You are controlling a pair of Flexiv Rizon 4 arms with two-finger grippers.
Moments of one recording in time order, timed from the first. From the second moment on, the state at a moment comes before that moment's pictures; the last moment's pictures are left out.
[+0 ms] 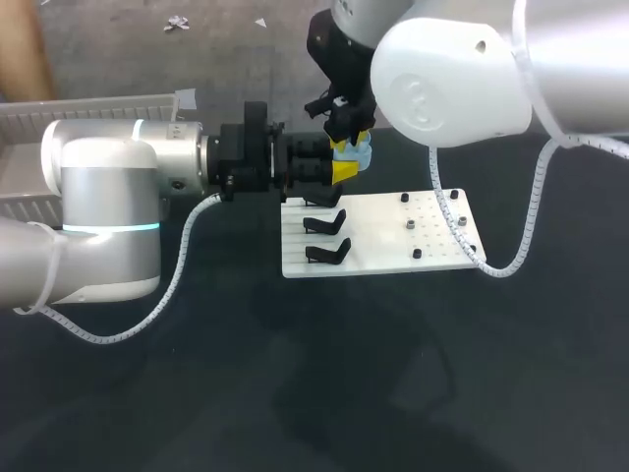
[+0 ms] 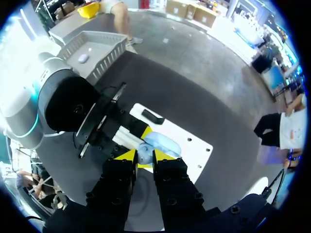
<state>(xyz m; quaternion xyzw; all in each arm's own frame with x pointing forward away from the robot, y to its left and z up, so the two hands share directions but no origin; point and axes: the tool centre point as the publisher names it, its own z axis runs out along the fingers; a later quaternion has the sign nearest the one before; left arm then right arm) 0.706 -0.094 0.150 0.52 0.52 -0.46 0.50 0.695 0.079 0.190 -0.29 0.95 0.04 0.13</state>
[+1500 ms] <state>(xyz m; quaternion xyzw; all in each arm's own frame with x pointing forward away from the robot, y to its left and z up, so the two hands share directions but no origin) 0.706 -0.094 0.151 0.52 0.52 -0.46 0.50 0.693 0.080 0.192 -0.26 0.96 0.03 0.12</state>
